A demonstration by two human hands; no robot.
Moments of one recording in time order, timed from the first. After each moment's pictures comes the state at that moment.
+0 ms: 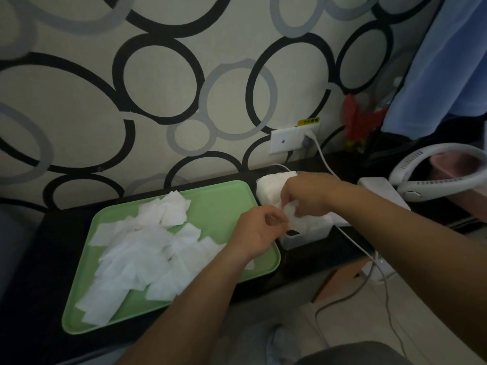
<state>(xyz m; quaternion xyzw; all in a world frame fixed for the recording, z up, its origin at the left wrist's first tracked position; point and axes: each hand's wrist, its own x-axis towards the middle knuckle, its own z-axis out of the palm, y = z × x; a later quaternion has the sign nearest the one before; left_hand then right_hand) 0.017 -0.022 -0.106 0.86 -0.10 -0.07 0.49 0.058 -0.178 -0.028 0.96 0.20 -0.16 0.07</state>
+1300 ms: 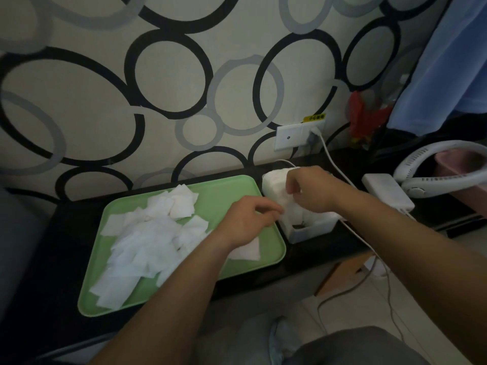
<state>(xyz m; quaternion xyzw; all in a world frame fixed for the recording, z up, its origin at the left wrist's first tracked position) 0.013 0.013 -0.088 0.84 -0.14 -0.10 0.51 0.040 -0.170 -0.031 0.99 0.12 -0.07 -0.09</state>
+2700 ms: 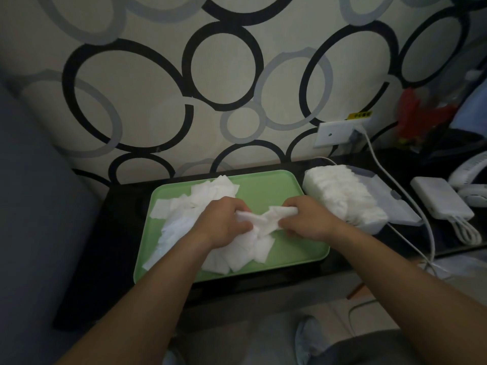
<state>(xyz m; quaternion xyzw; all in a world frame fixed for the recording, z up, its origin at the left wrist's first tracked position) -0.006 0.131 -0.085 0.94 -0.06 -0.06 0.32 0.016 -0.081 -0.093 0.91 0.06 -0.14 -0.39</state>
